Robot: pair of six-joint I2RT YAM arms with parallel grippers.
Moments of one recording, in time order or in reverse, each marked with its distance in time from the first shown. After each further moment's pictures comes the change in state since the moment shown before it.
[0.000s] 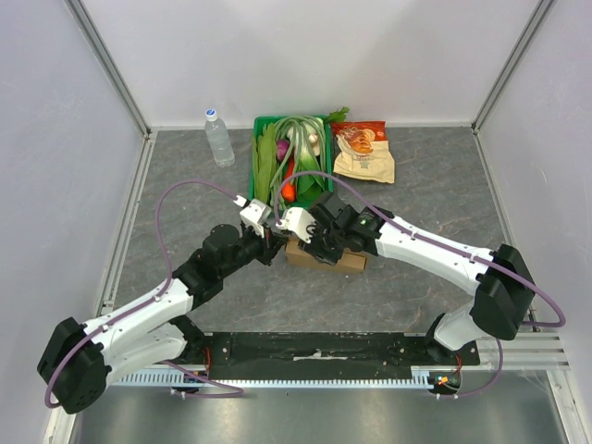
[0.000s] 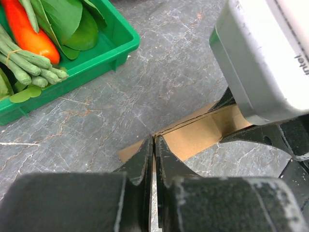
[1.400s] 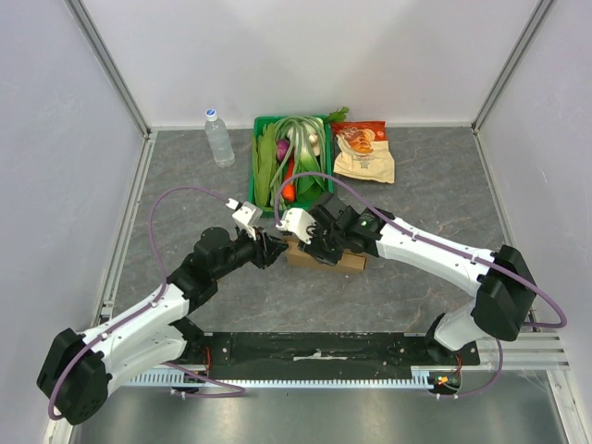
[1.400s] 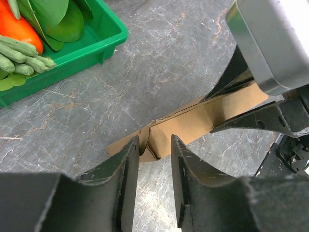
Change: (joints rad) left arm 0.073 -0.060 -0.066 0.037 0.126 -0.063; right arm 0.000 -0.008 -0.011 0.010 -0.001 -0.001
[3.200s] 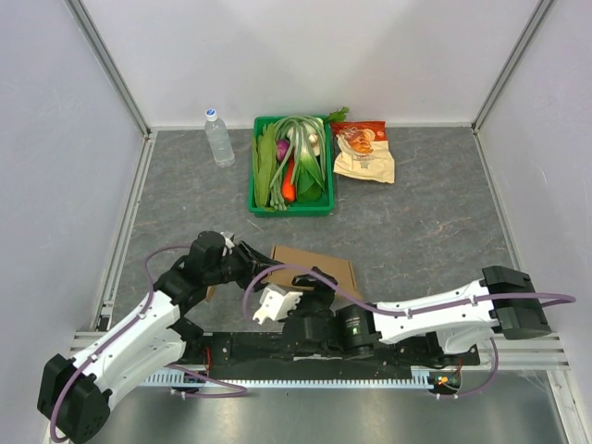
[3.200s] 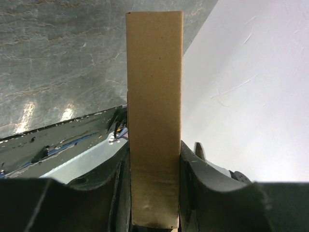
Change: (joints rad) left arm 0.092 -0.119 0.018 -0.501 0.236 -1.271; right arm 0.732 -0.074 -0.252 0.345 1.124 0.172
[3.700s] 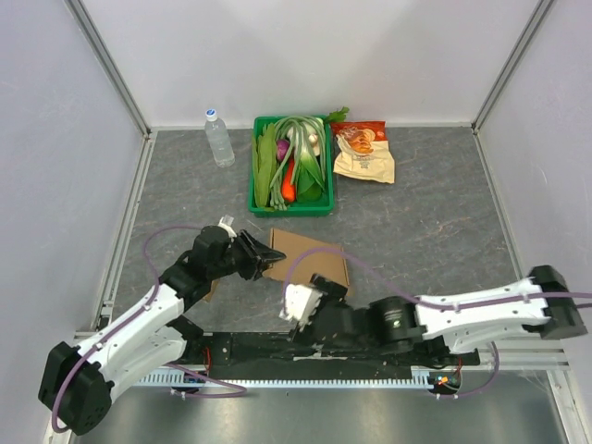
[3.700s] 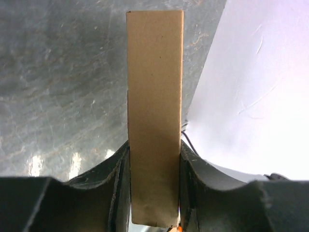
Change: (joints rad) left arm -0.029 0.078 0.024 0.134 -0.179 0.286; right arm -0.084 -0.338 -0.094 -0.060 -0.533 0.269
